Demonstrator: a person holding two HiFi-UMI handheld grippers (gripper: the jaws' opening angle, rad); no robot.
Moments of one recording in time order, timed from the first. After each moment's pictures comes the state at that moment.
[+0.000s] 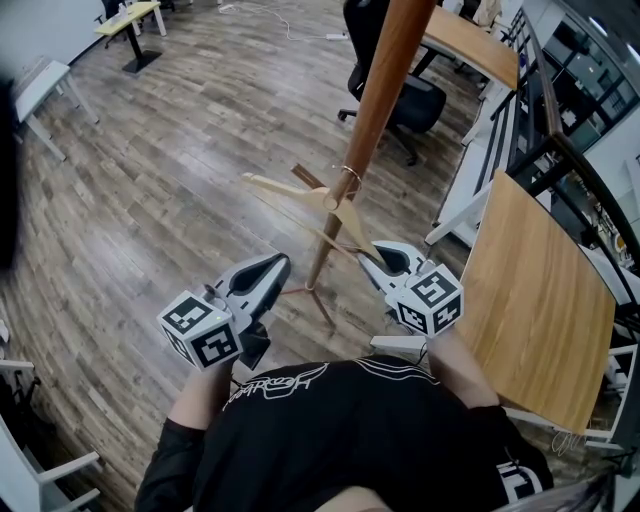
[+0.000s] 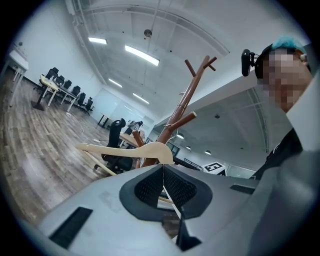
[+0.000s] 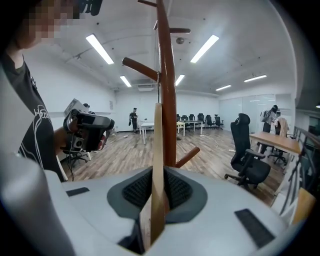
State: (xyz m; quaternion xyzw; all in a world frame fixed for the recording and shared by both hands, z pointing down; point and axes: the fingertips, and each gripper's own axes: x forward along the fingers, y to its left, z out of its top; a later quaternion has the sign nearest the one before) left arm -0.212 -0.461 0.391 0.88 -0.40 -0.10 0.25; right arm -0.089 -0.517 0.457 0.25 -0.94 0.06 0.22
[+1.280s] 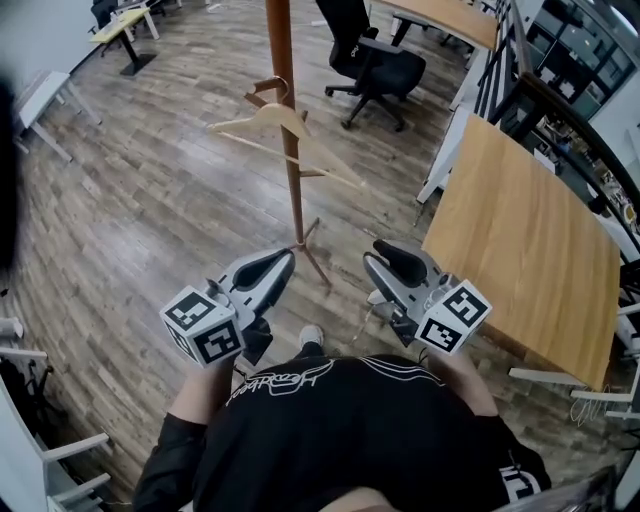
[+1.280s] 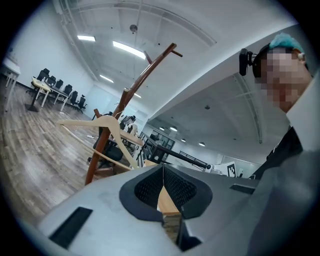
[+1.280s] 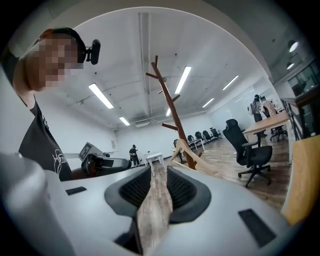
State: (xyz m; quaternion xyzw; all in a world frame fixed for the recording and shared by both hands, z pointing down) left arm -0.087 -0.295 0.382 0.89 -0.38 -0.06 0.24; right arm 0.034 -0.315 0.392 0.25 -0.96 0.14 0.00
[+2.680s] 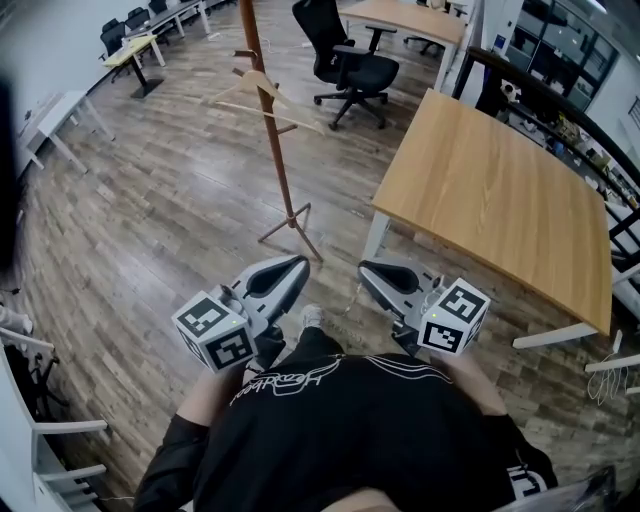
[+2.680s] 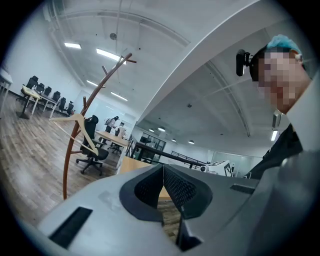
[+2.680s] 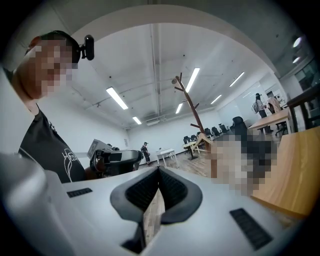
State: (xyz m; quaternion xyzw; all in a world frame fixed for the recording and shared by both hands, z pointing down) left arm 0.060 -0.026 0.350 0.92 -0.35 -0.07 0.18; right arm 0.144 -0.031 0.380 0.20 -0.97 0.15 0.01
